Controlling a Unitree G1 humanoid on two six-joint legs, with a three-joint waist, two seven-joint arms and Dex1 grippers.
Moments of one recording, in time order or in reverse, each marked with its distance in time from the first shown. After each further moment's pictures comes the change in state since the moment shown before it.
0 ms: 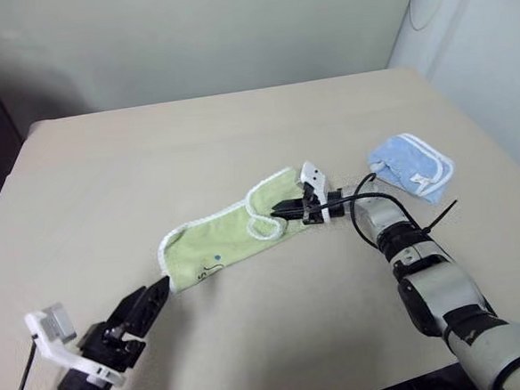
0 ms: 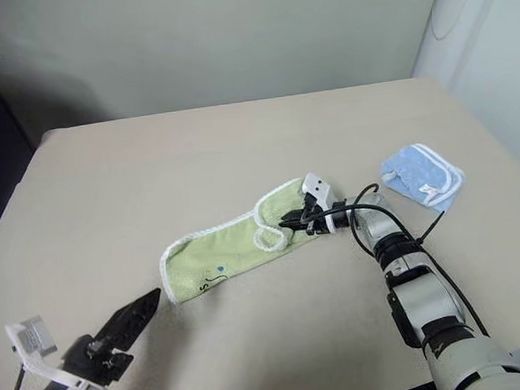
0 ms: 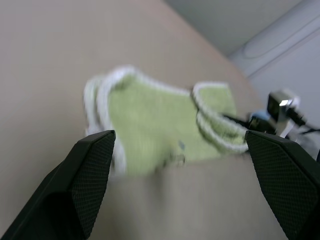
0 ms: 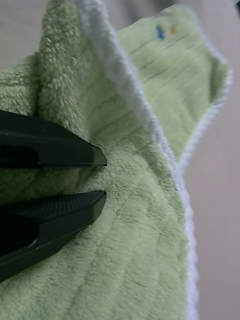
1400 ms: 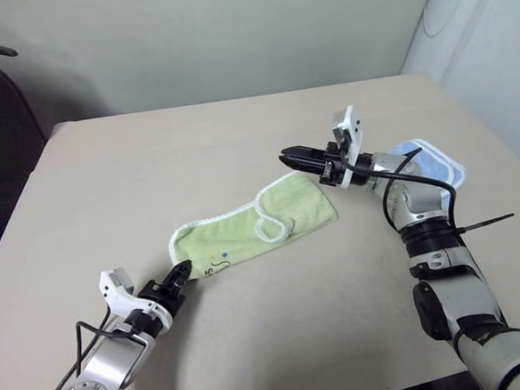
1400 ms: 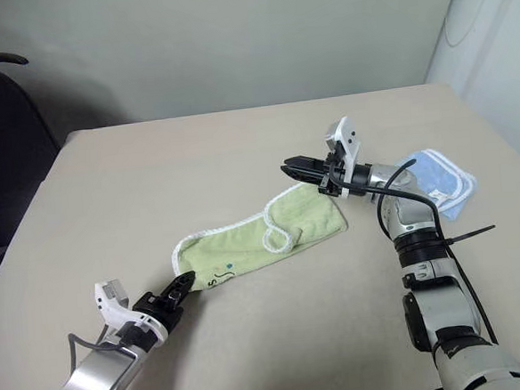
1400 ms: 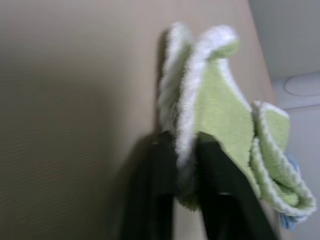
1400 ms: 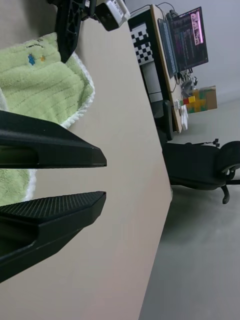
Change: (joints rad) left arm -0.484 0.022 -0.213 0.415 -0.188 0.025 0.434; right arm 0.081 -0.064 -0.142 -0.434 0.175 0.182 -0.096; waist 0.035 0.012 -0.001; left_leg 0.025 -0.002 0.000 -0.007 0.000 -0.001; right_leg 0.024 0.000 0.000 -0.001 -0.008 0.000
